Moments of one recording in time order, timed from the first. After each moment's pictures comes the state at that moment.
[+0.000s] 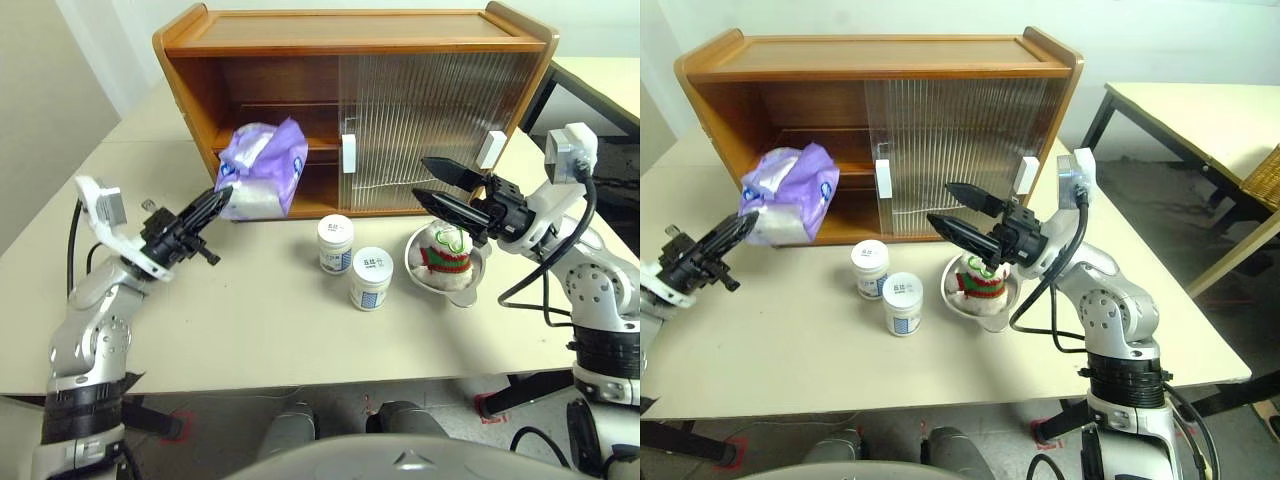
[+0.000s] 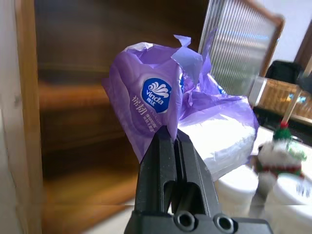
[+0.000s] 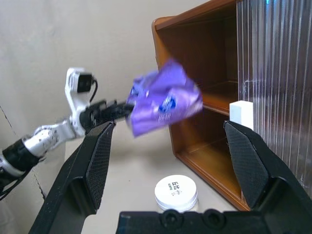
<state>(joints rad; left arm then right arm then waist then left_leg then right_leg) -0.16 0.57 0.34 -0.15 -0.72 0.27 -0.73 -0.37 -0.47 -0.16 -0.19 0.86 0.55 0.96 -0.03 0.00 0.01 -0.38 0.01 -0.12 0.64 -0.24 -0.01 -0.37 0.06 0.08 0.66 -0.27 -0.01</state>
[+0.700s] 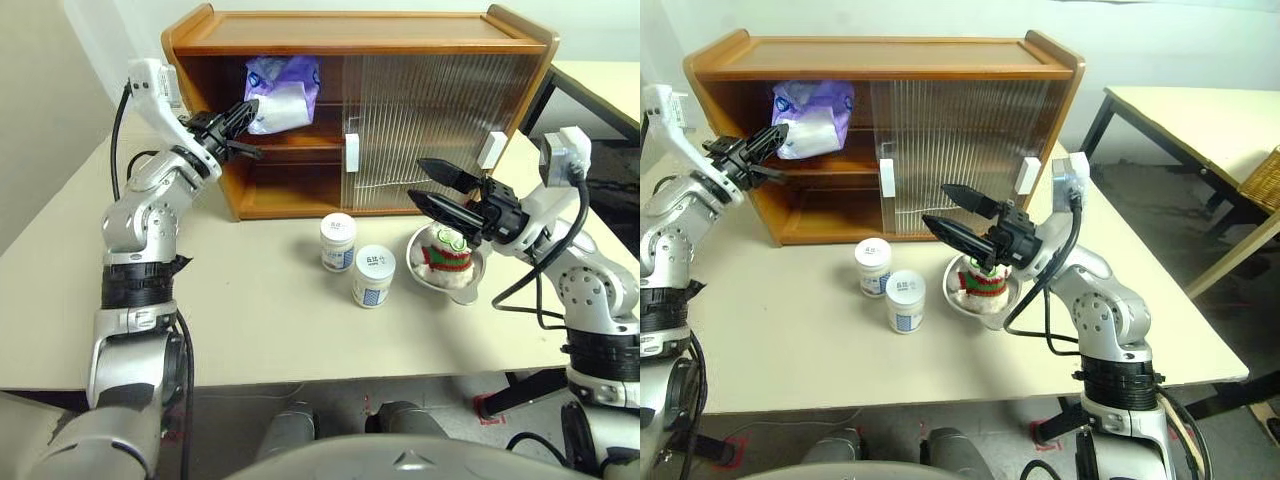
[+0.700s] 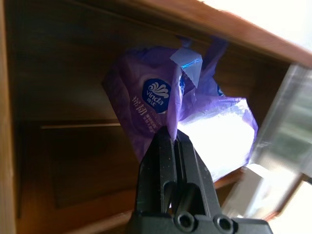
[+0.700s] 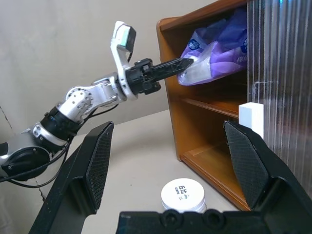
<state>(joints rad) -0.70 0.49 0.21 0.18 -0.53 0.45 -0.45 -0.36 -0.45 -0.15 -0.20 0.86 0.53 0.94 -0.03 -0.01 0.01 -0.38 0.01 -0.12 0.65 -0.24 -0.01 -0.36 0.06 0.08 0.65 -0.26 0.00</state>
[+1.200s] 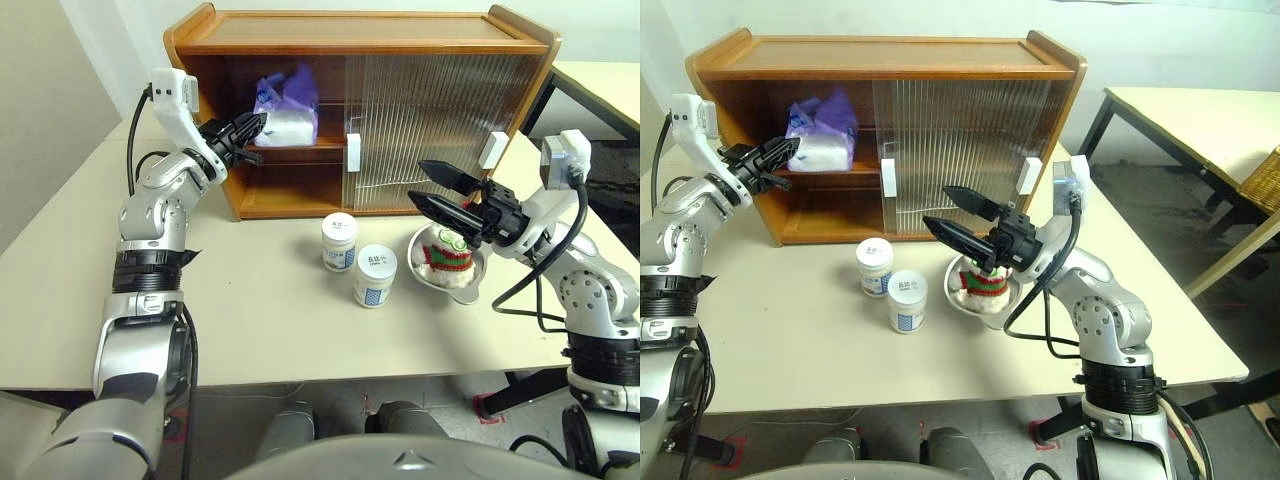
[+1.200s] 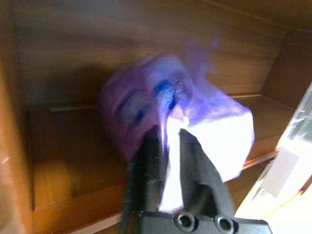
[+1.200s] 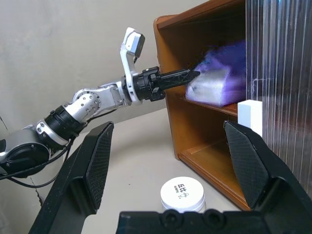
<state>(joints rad) -0.73 0.49 0.17 0.31 -0.42 0.38 -0.55 -0.35 -0.45 -0.16 -0.21 0.86 0.53 0.93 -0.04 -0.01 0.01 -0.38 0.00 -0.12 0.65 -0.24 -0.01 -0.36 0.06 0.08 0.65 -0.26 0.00</state>
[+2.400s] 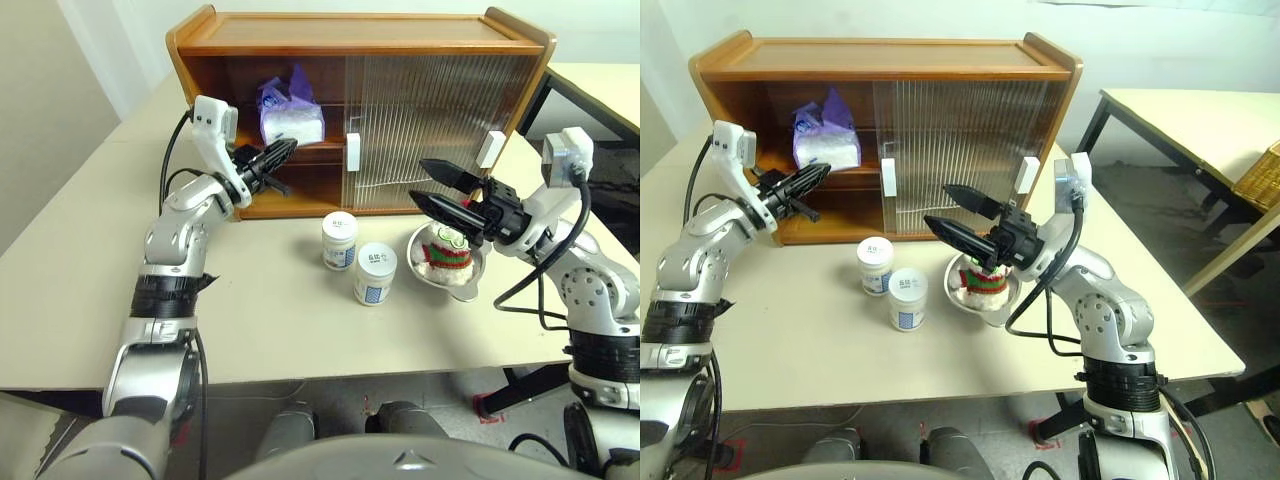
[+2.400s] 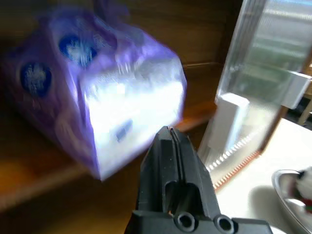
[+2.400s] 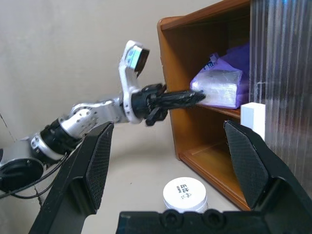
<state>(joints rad) -0.66 0.43 0.09 0.23 -0.37 0.36 -0.61 -0.35 -0.46 -0.16 -0.20 0.85 0.53 0.94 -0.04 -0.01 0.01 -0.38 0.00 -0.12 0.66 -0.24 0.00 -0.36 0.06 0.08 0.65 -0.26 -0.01</state>
